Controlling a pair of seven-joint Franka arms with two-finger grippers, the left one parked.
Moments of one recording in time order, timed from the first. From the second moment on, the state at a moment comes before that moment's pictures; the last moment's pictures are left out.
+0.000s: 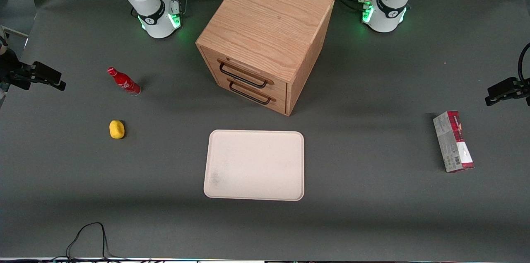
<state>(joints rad) 0.04 0.01 -0.08 -1.54 -0.01 1.53 0.02</state>
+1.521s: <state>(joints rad) 0.04 -0.11 -0.09 -1.62 -0.01 1.49 0.02</state>
